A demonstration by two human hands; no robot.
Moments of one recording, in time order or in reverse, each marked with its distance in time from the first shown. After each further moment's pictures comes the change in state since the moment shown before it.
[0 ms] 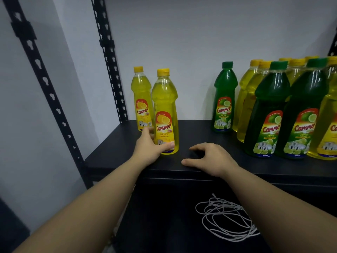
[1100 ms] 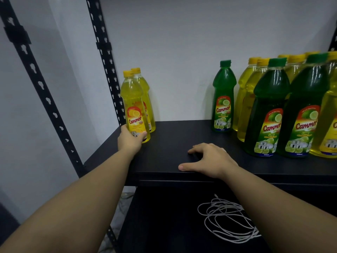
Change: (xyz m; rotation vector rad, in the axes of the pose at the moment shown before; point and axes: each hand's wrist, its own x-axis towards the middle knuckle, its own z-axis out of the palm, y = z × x) left_hand 0.056 -0.032 -0.030 0.117 0.325 -0.177; right_hand -0.002 -0.003 -0.002 -0.007 -0.026 -0.016
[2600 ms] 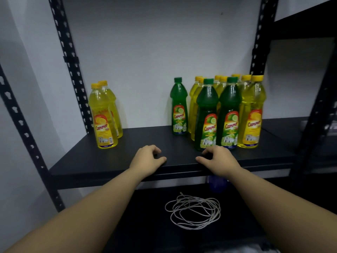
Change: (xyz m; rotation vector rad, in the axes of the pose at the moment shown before) left_hand -0.159 0.076 0.061 0.285 -0.446 0.402; right_hand -0.102 0.099 -0.074 -0.039 0.270 0.200
